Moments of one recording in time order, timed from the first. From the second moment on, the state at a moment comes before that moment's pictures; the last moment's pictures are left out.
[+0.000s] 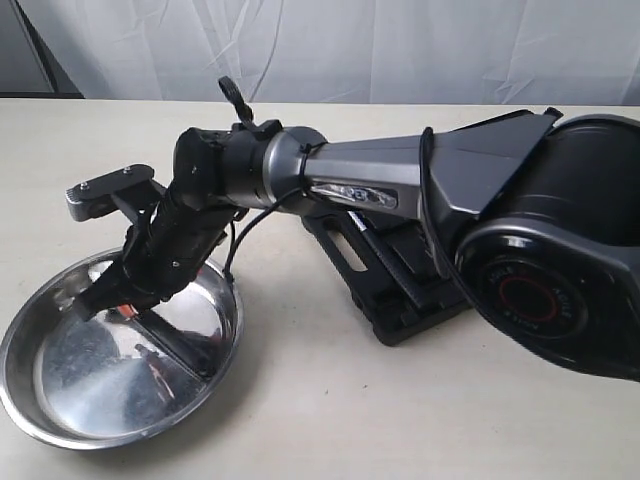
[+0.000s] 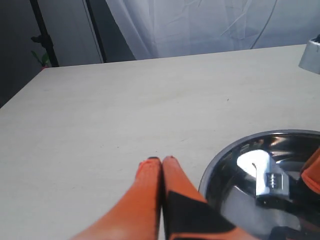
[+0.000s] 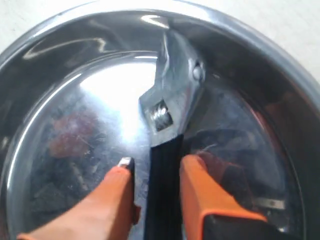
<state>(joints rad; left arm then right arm) 0.06 0.10 0.00 0.00 0.25 0.12 0.91 2.35 -1.81 0.53 0.69 -0.37</state>
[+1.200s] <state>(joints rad) 0.06 0.10 0.00 0.00 0.25 0.12 0.91 1.53 -1.41 -0.24 0.98 0.16</state>
